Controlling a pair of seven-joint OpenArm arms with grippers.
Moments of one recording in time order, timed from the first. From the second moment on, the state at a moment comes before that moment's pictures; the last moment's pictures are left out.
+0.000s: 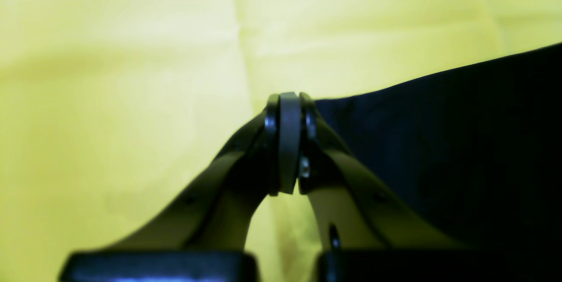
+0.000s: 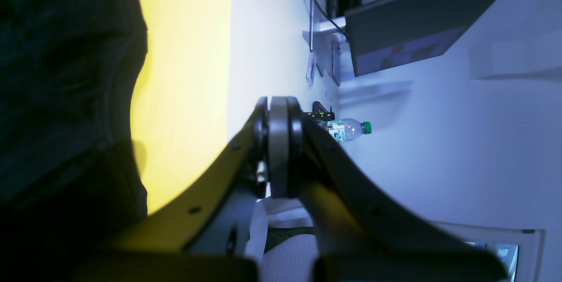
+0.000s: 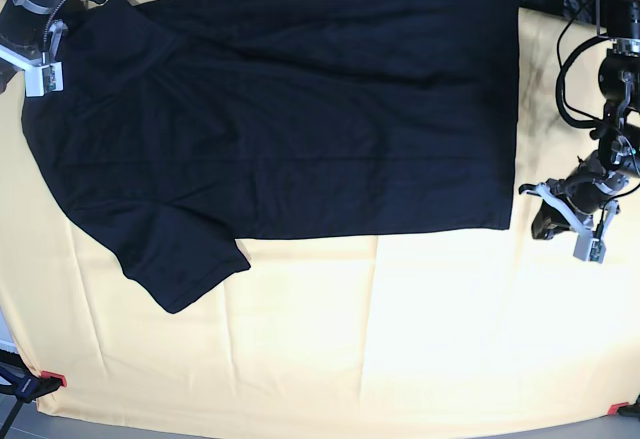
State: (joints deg) left arm -2.5 -40.6 -2.1 86.8 -44.5 -16.6 38.2; right arm -49.4 39.1 1.4 128.2 -44.4 -24.3 -64.5
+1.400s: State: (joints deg) left arm -7.2 -32.5 -2.4 72.7 -56.2 -30.0 42.1; right arm -49.4 38.9 1.4 128.2 -44.3 -24.3 -64.5
